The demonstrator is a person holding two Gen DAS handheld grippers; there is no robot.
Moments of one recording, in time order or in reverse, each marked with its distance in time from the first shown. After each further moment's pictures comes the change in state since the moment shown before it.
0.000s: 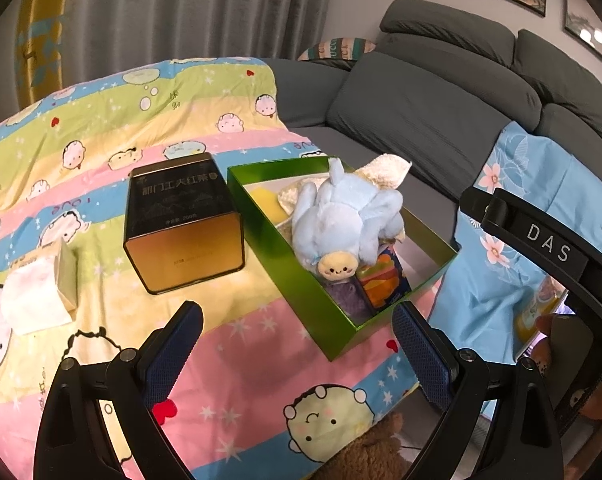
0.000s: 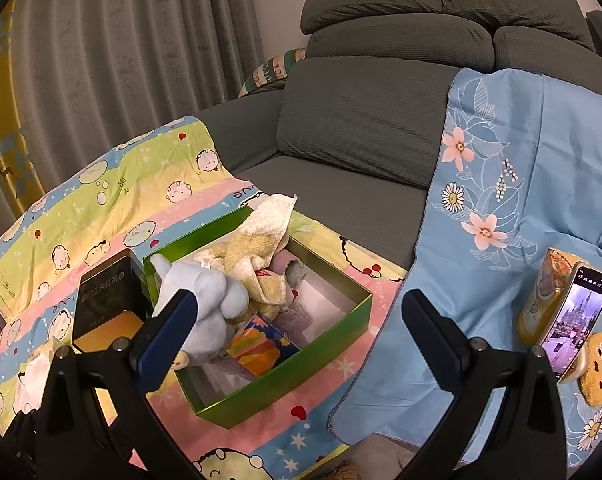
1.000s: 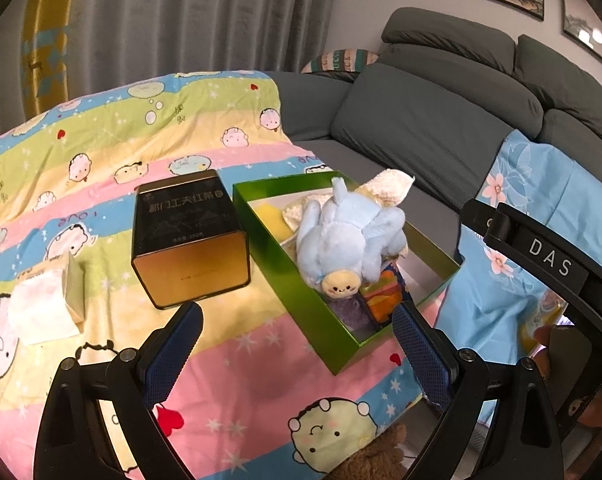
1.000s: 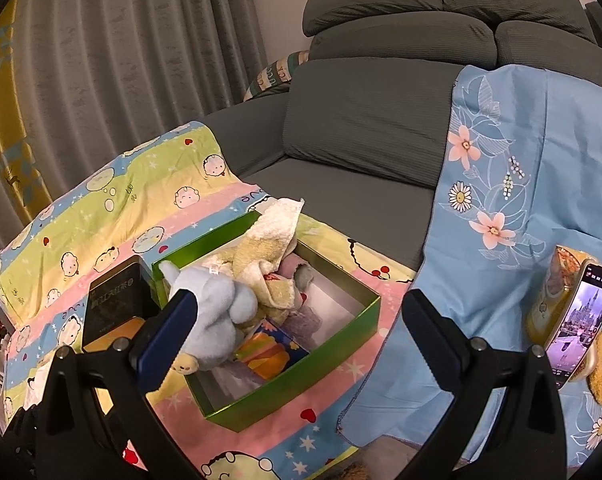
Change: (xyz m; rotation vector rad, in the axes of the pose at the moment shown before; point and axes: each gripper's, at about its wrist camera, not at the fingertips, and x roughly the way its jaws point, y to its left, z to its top) left arm -0.006 0.001 0.008 0.008 -0.046 0.017; right arm -0.003 -0.003 0.002 0.028 -0.007 0.032
